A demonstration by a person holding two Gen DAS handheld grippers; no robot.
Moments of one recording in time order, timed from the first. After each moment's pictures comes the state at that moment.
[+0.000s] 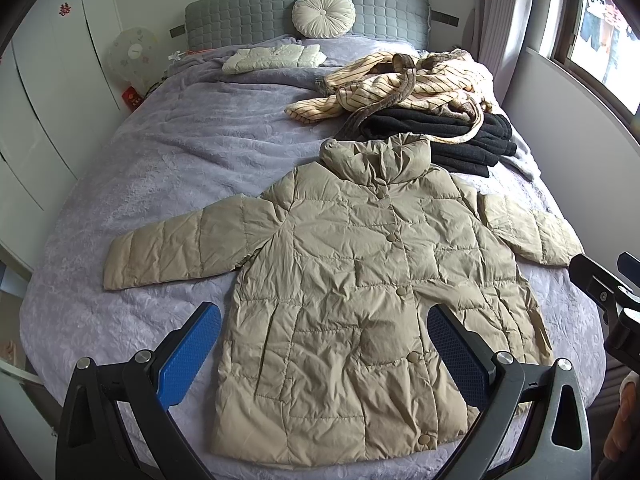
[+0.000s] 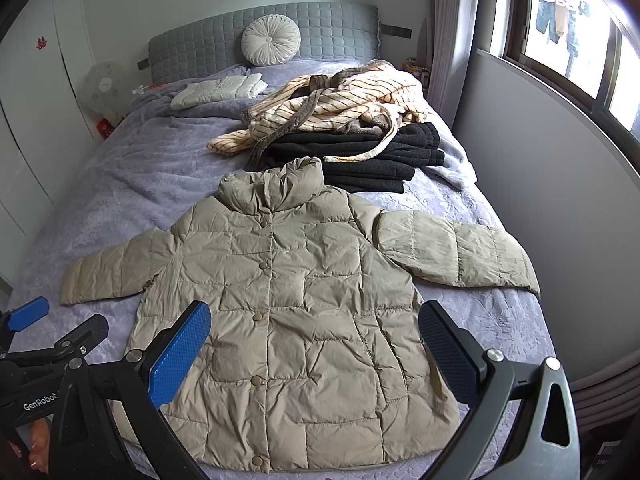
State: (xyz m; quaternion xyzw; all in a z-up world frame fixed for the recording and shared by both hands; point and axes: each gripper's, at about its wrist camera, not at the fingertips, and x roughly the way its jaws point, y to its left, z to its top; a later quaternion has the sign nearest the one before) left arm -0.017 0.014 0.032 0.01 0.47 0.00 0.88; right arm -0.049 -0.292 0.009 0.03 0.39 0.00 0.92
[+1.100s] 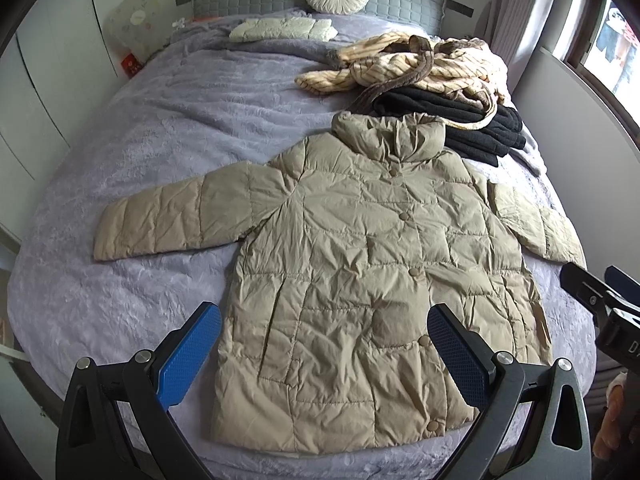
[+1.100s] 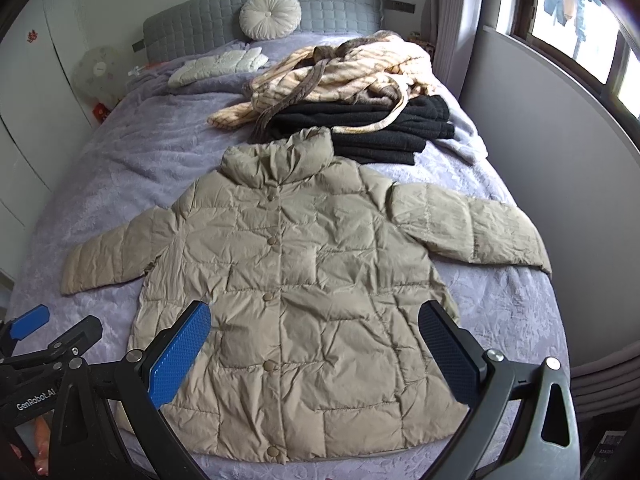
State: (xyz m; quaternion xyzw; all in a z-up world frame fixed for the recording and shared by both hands) left arm -0.018 0.045 0.010 -0.03 0.51 0.00 0.86; right arm -0.043 -0.267 -0.018 0.04 0.45 0.02 0.89
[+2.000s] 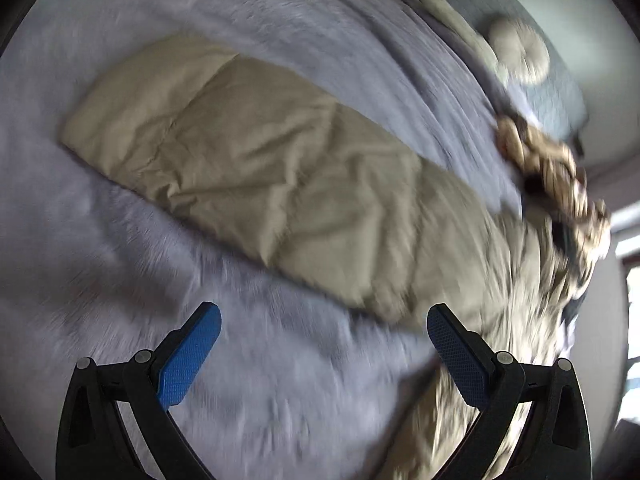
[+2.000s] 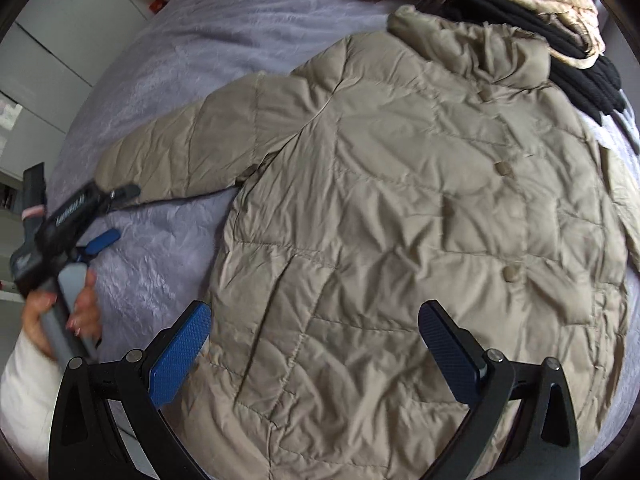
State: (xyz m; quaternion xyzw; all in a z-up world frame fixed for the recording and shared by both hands) left arm 0.108 0.358 -0.225 -0.37 0.51 0.07 0.77; right arm 0.062 -0.057 -0.161 0.01 0.60 0.15 0.78
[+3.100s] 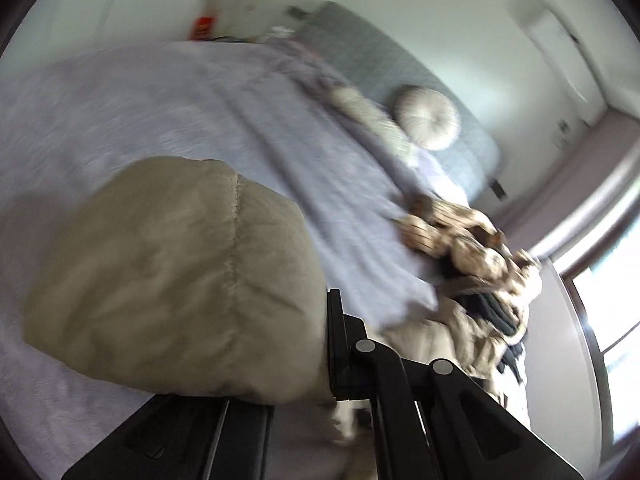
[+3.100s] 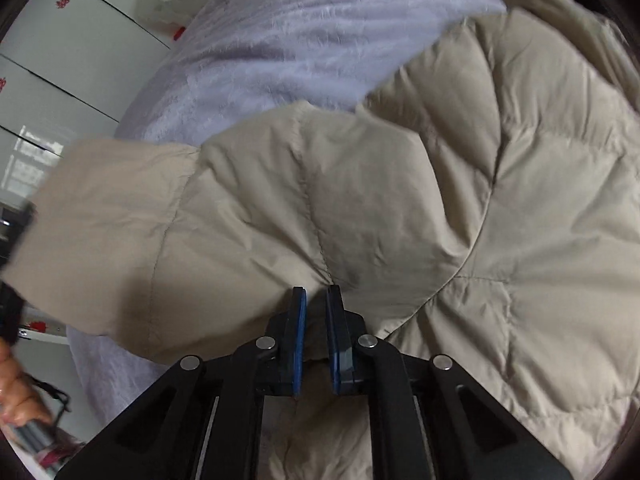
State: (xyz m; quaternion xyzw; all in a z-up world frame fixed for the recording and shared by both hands) left arm 0.159 0.374 -0.101 -0.30 0.33 -0.02 0.89; right arm 0.218 0.039 -0.259 0.12 0.58 0.23 0.77
